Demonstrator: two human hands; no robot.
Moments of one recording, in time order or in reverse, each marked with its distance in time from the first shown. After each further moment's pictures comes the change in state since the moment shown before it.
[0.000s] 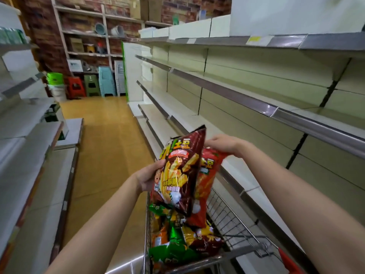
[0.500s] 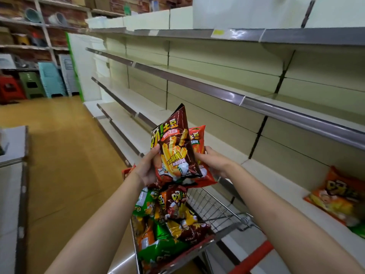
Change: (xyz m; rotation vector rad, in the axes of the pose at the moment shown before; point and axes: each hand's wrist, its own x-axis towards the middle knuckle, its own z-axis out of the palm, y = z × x) left_hand 0.041 0.001 0.013 -0.151 0.037 0.100; right_hand -0.013 0.055 0.058 0.613 0.202 0.142
